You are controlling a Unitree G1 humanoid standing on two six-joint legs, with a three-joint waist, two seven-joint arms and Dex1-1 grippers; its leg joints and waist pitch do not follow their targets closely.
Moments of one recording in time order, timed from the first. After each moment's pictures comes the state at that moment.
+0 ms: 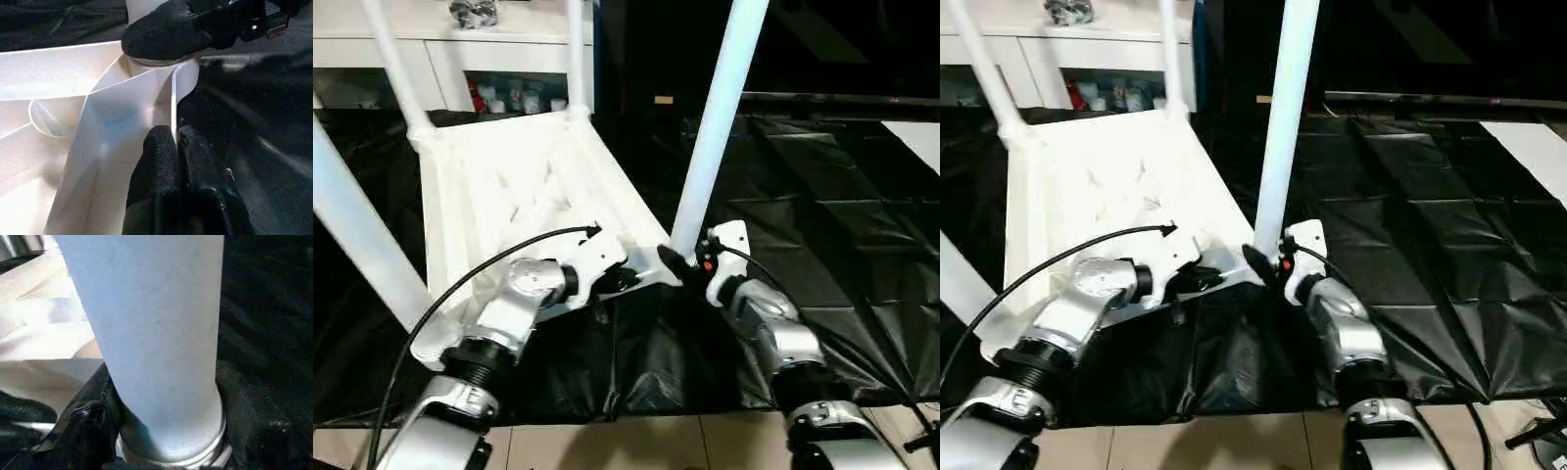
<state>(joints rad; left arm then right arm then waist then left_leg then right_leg) -0.56 0.20 -0.23 0.57 0.15 0.10 -0.88 -0.51 -0.03 -0.07 0.74 0.11 0.02 0.52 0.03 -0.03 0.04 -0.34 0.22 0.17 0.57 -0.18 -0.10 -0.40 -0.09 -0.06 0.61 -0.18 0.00</state>
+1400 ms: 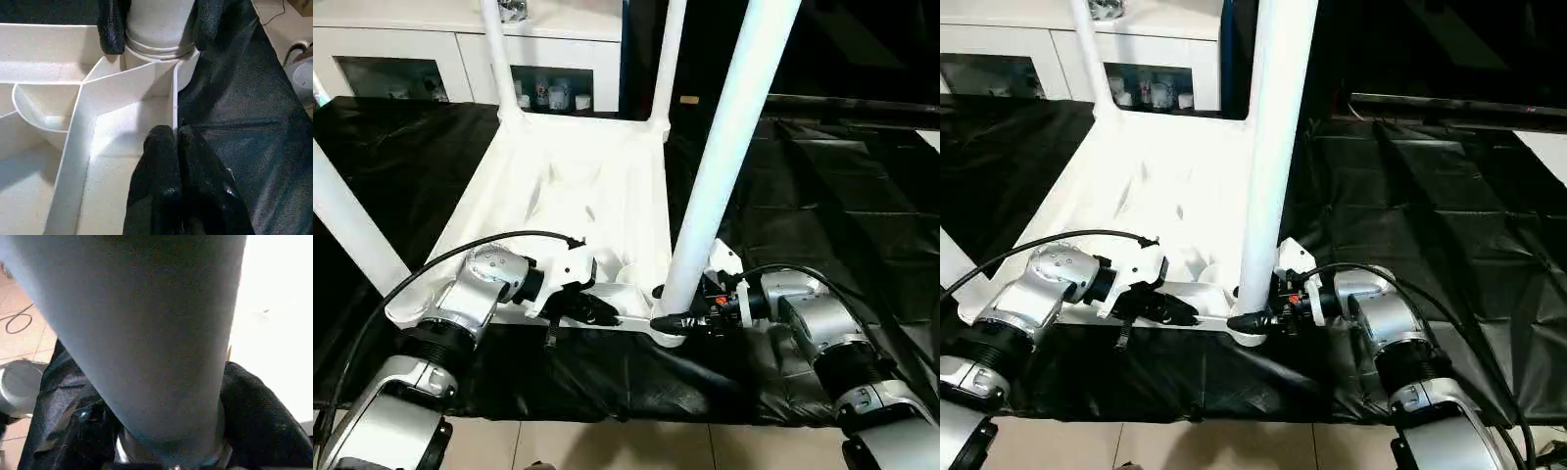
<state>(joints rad) -0.63 0.40 -0.29 0.70 0.03 -0.09 -1.43 -0.56 -0.29 0.20 0.69 0.11 0.08 1.37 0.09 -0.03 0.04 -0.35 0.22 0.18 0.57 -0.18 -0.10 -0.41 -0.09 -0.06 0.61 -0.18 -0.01</state>
